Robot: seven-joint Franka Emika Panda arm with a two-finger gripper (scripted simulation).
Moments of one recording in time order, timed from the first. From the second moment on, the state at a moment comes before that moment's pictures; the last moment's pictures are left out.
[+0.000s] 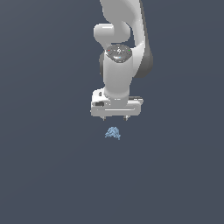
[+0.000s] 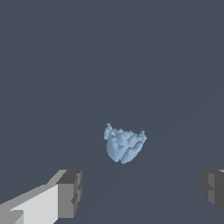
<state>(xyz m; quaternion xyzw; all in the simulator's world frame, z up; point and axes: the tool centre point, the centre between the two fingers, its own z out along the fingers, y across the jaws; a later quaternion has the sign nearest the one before) 0.007 0.014 0.188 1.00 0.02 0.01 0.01</state>
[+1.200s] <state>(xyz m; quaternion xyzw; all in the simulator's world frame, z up) 0.009 0.026 0.187 1.00 0.07 0.02 0.01</state>
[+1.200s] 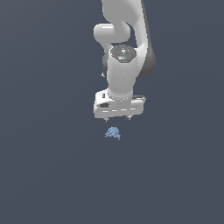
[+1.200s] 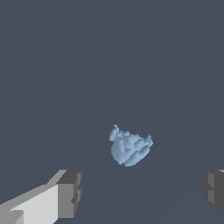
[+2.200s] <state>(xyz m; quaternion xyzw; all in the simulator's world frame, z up) 0.005 0.018 0.156 0.96 0.27 0.01 0.01</state>
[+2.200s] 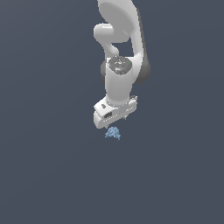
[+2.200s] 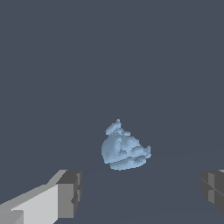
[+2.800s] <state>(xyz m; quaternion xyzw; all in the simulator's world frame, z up) 0.002 0.013 0.133 0.91 0.42 0.00 0.01</state>
